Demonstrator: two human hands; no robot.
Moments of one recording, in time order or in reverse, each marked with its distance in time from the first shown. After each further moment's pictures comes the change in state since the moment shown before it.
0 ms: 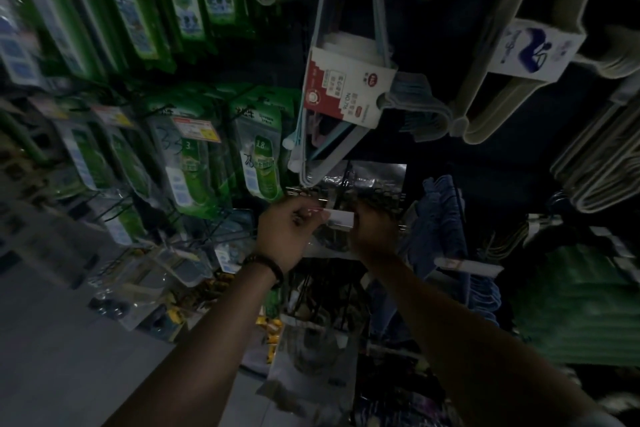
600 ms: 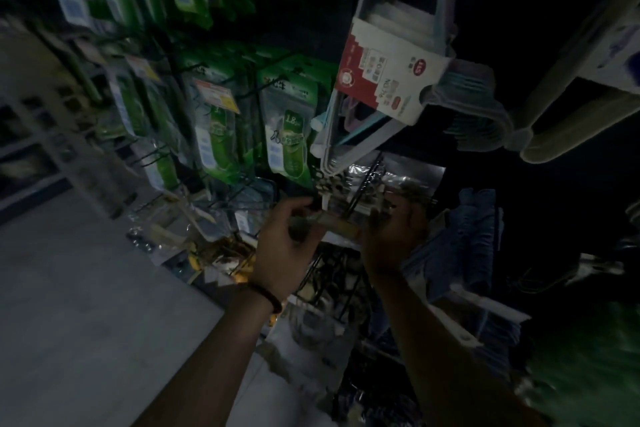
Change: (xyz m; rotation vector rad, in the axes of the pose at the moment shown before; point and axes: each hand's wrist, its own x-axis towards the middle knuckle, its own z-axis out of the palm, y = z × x) left_hand -0.048 0.002 0.018 -0.036 0.188 -0.137; right_hand -0.002 0.011 0.016 0.262 0.313 0.142
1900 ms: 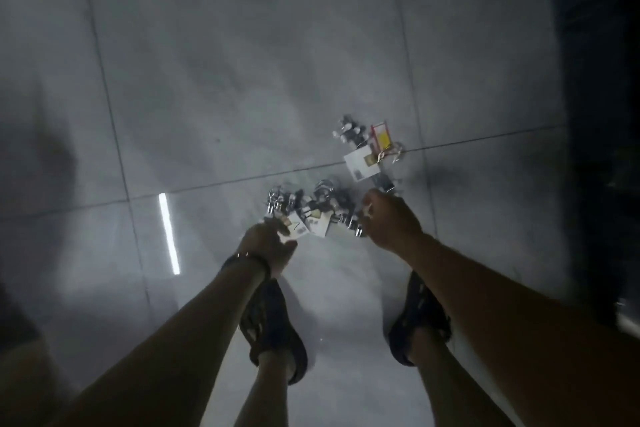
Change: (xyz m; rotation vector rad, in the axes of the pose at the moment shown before) left_hand -0.725 -0.750 -0.109 0.191 -0.166 -1.618; right_hand -0.968 0.134 0.171 -0.385 -2.129 -0.425
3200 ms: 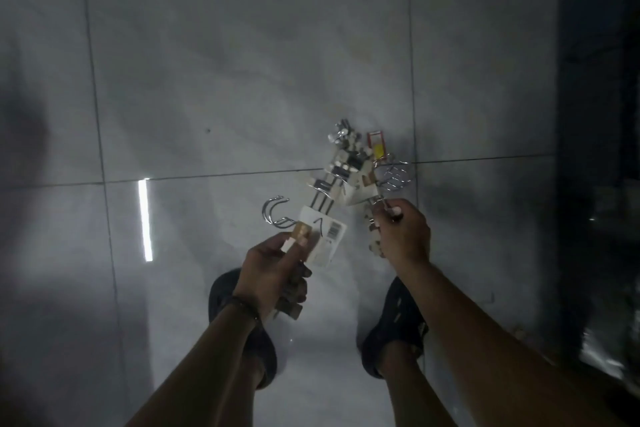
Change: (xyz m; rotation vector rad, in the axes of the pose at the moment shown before) left_hand -0.048 0.022 0.035 -1.304 -0.148 0.005; right_hand -0.011 0.016 -0.009 0.582 0.313 0.287
